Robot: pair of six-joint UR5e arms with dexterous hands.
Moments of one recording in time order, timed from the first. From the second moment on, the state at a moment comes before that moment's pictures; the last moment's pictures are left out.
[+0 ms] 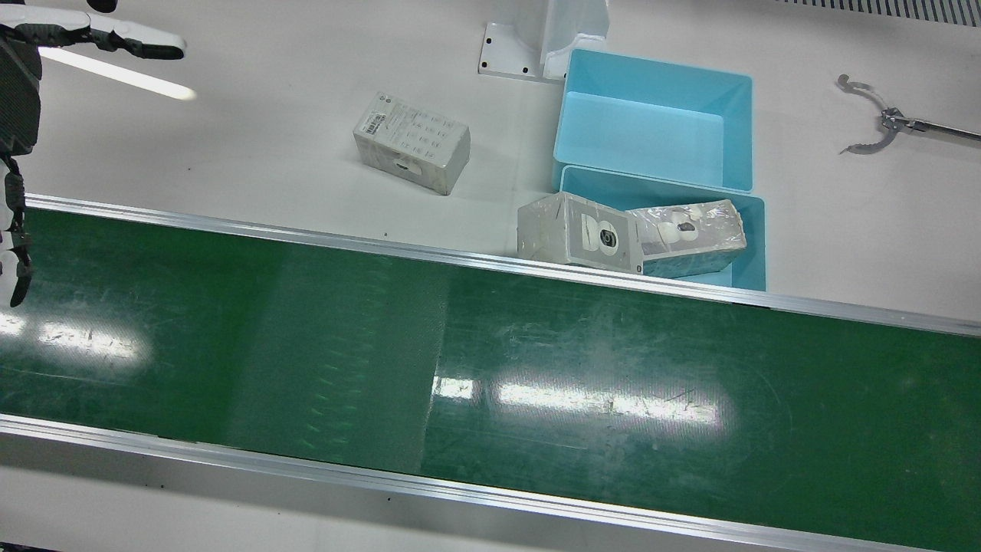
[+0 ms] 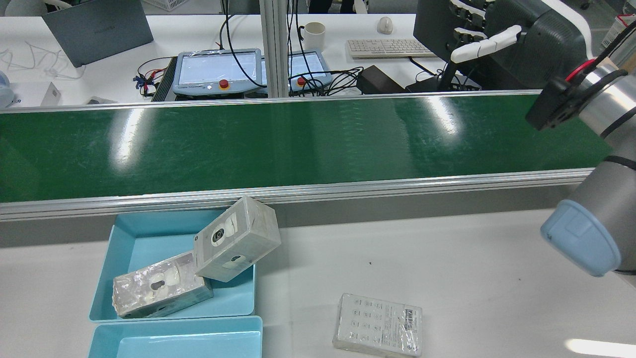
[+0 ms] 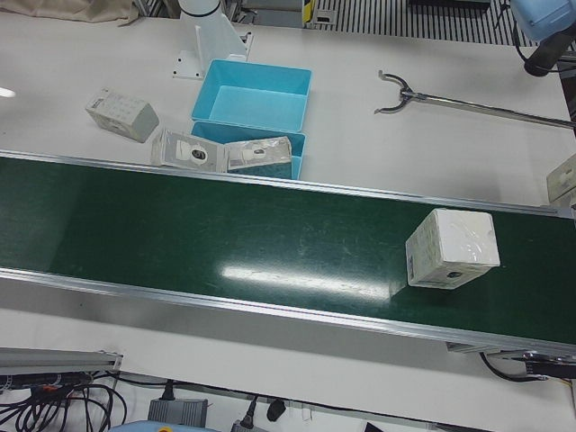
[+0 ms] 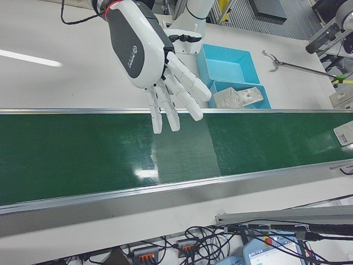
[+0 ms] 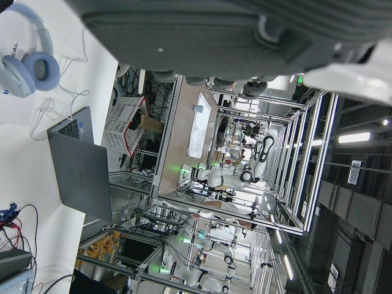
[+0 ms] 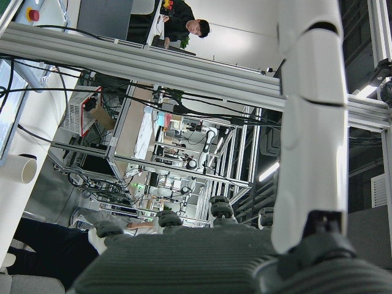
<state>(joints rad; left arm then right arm) -1.82 -1.81 -1.72 0.52 1.92 -0.16 1.09 -1.14 2.18 -3.85 -1.34 -0.28</state>
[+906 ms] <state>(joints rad) -1.82 -1.81 -1.72 0.52 1.92 -0.16 1.03 -1.11 2.17 -3.85 -1.35 -0.22</state>
